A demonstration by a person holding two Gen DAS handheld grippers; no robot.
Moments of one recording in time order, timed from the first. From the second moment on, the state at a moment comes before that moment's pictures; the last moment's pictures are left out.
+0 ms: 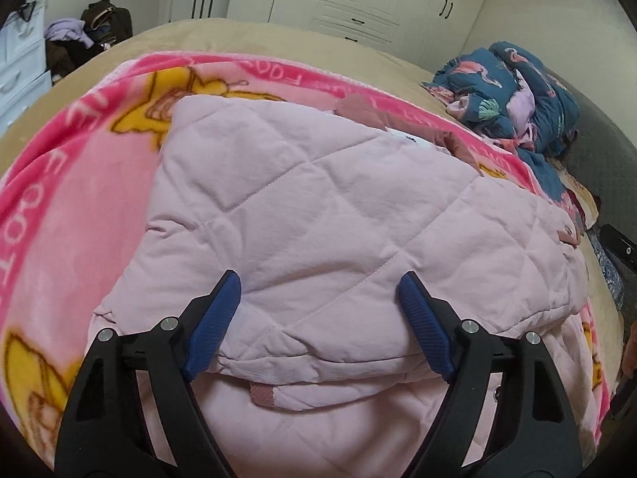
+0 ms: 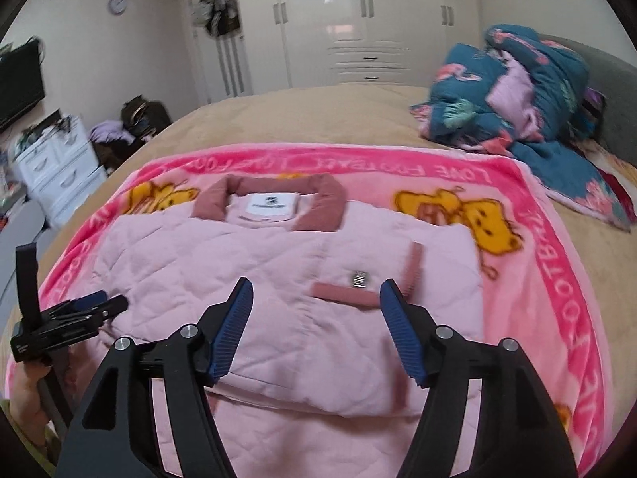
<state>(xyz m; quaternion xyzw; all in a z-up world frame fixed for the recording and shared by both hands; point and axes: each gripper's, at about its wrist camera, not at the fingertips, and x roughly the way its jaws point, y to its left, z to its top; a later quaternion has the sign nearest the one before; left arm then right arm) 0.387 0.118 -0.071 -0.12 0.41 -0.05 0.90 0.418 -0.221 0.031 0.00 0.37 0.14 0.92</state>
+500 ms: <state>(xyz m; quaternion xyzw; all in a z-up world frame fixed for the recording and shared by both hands) 0.386 0.121 -0.073 -0.12 0.41 -0.05 0.90 0.464 -0.172 -0.057 -0.01 0.47 0.13 0.87</state>
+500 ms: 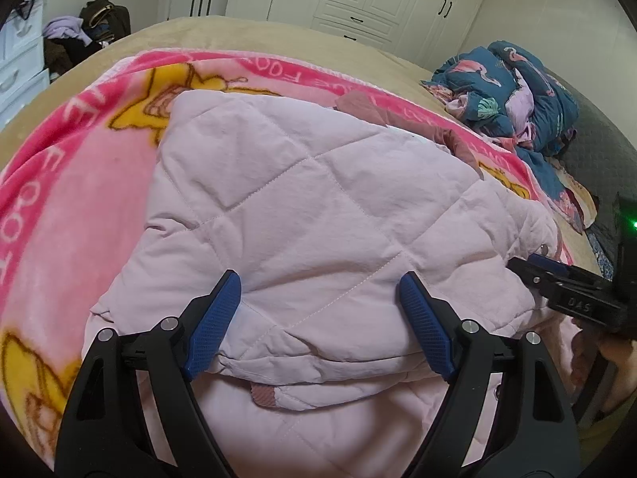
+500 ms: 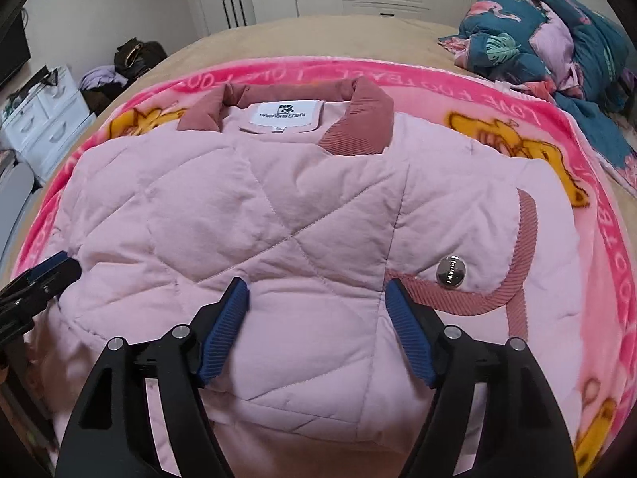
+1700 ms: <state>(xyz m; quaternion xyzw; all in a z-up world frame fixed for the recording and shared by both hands) 0.347 0.113 -0.006 -0.11 0.41 -0.06 0.90 0.371 -0.224 0.011 0.10 0.41 0.14 0.89</state>
